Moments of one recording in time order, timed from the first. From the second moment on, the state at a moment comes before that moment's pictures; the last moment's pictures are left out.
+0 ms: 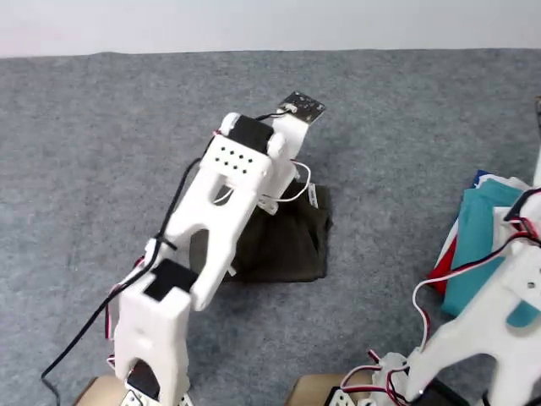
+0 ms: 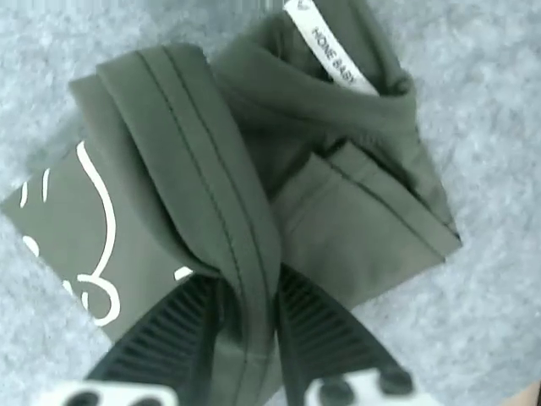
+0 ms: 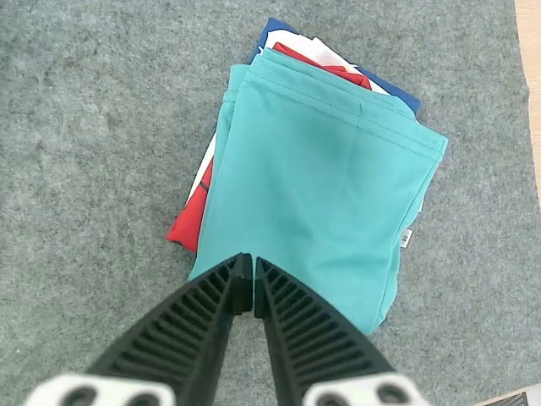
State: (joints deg) left arm 24.9 30.1 -31.3 99.1 1.2; right arm 34.3 -26.6 -8.4 100.5 32.3
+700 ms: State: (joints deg) left arm 28.3 38.1 -38.6 99.2 1.2; right arm 34.3 -26.6 -8.4 100.5 32.3
